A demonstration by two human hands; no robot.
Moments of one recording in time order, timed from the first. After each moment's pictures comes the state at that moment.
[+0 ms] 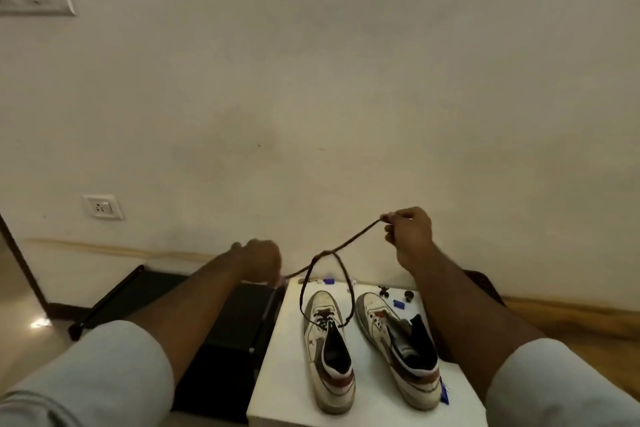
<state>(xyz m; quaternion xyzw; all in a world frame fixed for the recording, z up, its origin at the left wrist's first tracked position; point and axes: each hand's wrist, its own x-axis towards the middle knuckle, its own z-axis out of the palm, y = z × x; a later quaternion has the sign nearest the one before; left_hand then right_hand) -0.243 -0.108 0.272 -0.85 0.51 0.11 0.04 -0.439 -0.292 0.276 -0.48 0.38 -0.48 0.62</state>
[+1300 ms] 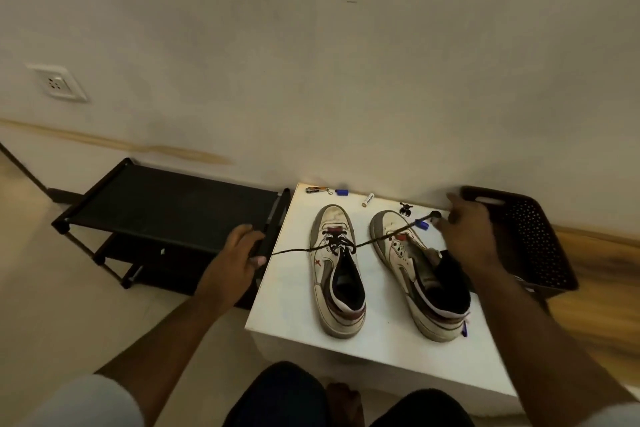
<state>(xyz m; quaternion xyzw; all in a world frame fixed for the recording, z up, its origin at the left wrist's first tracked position) -0.211 -0.080 0.034 -0.85 0.43 0.11 -0.28 -0.474 -0.349 0.115 -0.75 0.55 -0.23 0.29</state>
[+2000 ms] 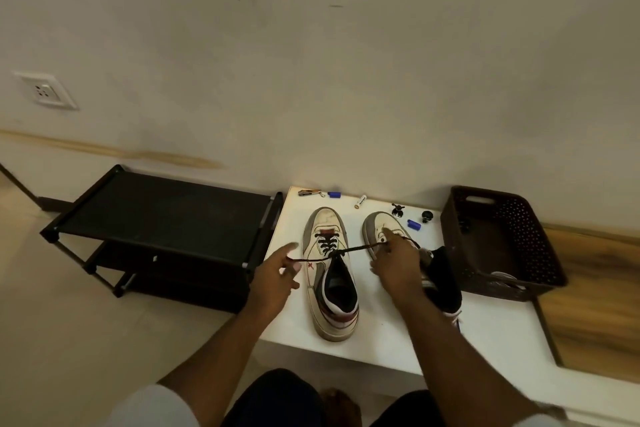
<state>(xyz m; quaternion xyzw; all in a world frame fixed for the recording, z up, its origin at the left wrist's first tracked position) -0.277 -0.131 0.016 -0.76 0.25 0.30 -0.52 -0.430 -0.280 0.065 -0.71 0.52 -0.21 0.42</state>
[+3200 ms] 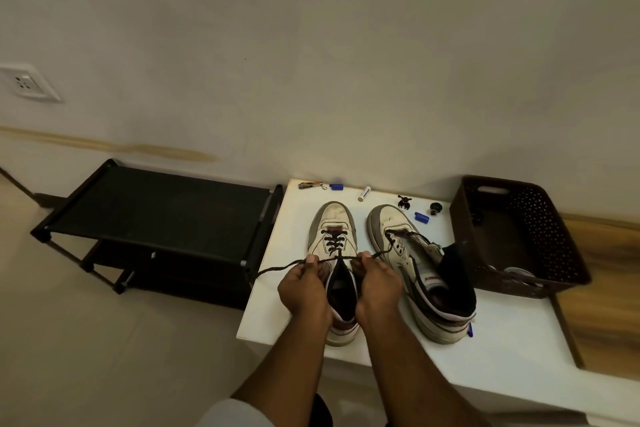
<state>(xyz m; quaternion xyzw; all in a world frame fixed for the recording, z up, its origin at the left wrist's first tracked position) -0.336 -0.194 0.008 -0.62 -0.18 0.28 -0.71 -0.394 -0.242 0.027 -0.25 0.56 -0.37 0.70</state>
